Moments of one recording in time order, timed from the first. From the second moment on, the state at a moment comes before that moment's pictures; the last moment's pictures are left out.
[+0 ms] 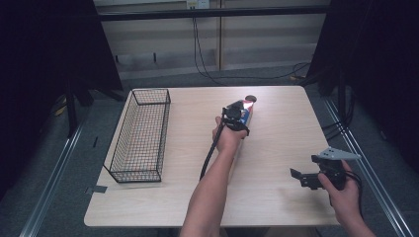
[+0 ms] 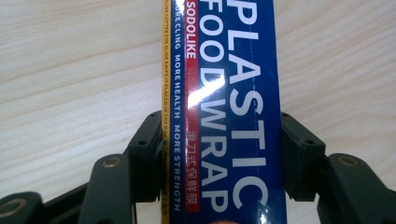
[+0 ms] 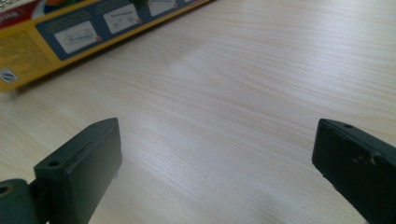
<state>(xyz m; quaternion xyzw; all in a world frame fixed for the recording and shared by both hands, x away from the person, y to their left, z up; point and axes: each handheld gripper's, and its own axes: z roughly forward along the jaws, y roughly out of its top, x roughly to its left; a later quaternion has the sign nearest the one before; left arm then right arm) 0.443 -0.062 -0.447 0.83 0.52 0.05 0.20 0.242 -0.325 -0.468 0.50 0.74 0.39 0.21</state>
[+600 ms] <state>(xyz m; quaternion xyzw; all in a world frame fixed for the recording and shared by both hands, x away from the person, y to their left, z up) 0.440 -0.013 -0.400 0.82 0.53 0.05 0.20 0.242 -0.323 -0.467 0.50 0.74 0.40 0.21</state>
